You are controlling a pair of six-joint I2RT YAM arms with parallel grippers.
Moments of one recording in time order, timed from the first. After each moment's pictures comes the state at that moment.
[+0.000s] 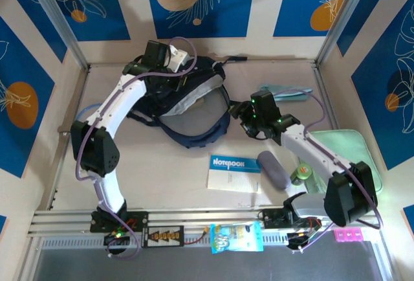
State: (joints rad) left arm -0.37 1.85 1.80 -0.75 0.23 0.13; right arm 0.44 1.29 0.92 -0.46 -0.13 1.16
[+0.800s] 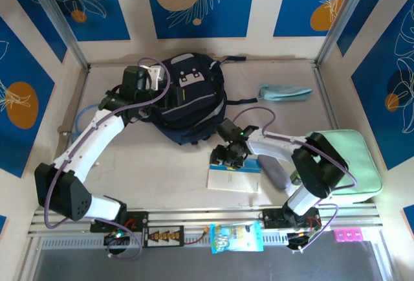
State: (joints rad) left arm -0.36 1.39 1.27 -0.52 0.22 -0.31; right arm 0.75 1.62 0.90 -0.60 -0.24 0.90
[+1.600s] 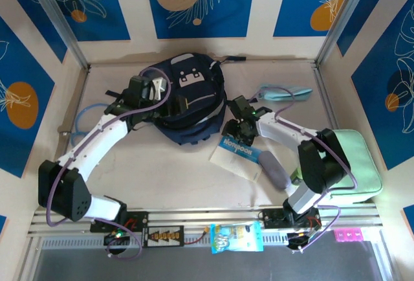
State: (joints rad) left arm -0.40 1.39 1.13 -0.48 0.30 -0.50; right arm 0.54 1.61 1.05 -0.68 -0.01 0.89
